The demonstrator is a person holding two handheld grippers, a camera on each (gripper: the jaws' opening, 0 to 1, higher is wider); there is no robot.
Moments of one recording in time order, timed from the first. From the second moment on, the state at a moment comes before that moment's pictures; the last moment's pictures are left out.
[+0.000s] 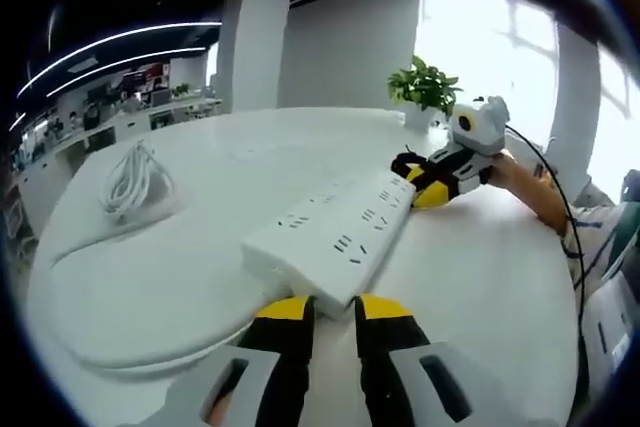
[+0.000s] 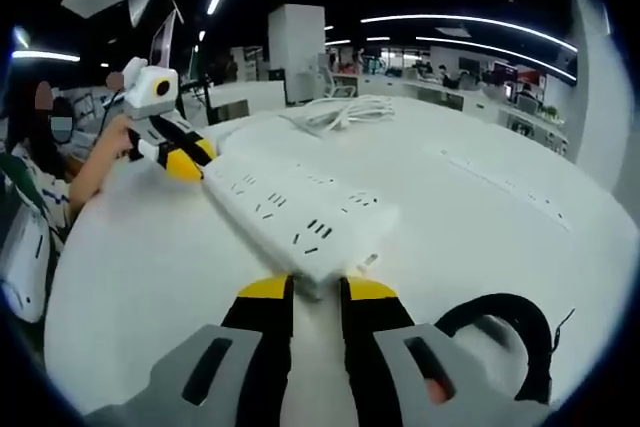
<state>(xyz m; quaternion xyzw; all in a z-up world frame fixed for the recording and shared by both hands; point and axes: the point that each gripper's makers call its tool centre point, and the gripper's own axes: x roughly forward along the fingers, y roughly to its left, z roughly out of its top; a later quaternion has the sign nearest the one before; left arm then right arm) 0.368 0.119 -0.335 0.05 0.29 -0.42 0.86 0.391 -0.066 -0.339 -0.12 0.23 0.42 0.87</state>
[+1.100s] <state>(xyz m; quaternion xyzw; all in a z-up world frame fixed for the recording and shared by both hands) 0.383 0.112 -0.259 -0.04 0.12 -0.43 0.90 0.434 -0.199 -0.262 -0.13 0.15 0.25 0.95</state>
